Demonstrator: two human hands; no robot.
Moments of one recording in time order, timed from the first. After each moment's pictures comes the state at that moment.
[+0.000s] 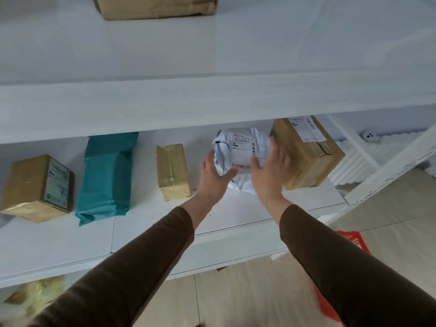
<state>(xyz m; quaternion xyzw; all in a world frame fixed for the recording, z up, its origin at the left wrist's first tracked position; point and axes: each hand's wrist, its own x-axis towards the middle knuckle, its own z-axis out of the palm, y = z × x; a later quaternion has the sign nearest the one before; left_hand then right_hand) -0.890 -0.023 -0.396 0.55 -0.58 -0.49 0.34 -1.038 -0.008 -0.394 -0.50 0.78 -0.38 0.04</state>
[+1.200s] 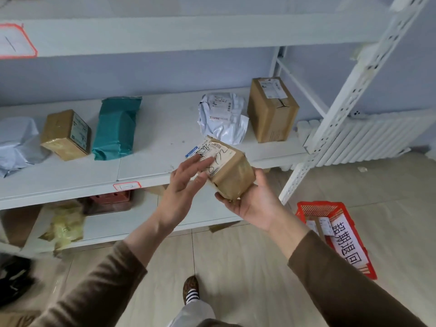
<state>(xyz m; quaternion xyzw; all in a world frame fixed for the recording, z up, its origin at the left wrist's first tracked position) -0.848 0.259 -0.350 0.47 -0.64 -0.48 0.38 -1.054 0.271 -0.368 -0.10 0.40 -0.47 0.78</state>
